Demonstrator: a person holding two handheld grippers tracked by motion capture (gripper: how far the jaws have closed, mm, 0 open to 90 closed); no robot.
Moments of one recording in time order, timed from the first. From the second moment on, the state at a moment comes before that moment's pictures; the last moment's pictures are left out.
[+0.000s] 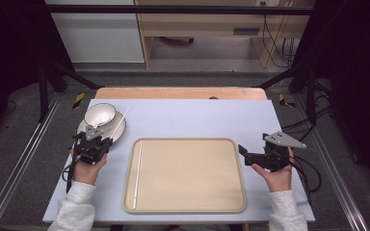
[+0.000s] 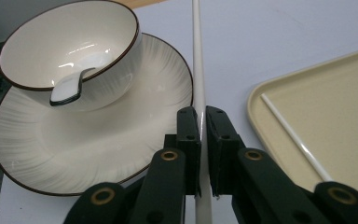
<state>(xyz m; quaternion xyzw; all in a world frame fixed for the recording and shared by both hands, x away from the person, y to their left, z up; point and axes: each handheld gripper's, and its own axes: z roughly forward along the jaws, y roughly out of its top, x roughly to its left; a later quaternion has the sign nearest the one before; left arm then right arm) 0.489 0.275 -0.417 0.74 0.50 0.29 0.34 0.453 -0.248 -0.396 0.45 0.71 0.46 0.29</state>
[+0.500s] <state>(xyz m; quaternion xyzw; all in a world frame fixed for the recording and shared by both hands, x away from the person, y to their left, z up) 0.446 0.247 -0.399 0.71 0.52 0.31 0.37 0.451 -0.250 -0.394 0.46 0.70 0.46 0.29</state>
